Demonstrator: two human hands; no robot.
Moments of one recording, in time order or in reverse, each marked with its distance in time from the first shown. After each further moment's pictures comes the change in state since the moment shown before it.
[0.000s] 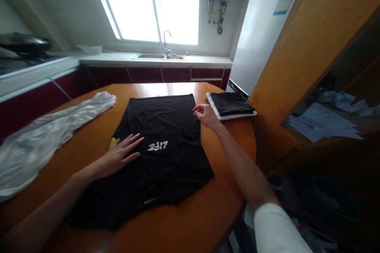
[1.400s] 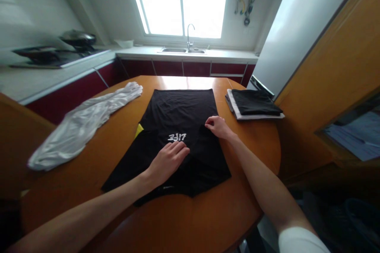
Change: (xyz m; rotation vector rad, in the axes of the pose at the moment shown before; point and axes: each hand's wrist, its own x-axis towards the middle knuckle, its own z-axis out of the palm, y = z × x) left_hand -0.010 0.178 -0.019 0.160 0.225 0.276; right_hand -0.023 0.047 0.051 -0.296 -0.244 -0.072
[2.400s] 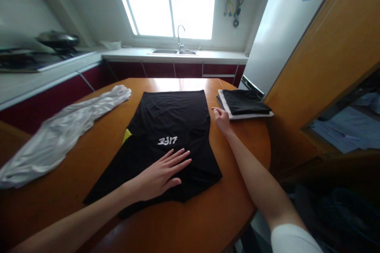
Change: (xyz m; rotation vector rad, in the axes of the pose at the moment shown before) left_hand -0.015 -0.006 0.005 -0.410 -0.249 0.147; right_hand 0.011 0.032 -0.022 0.558 0.460 0.259
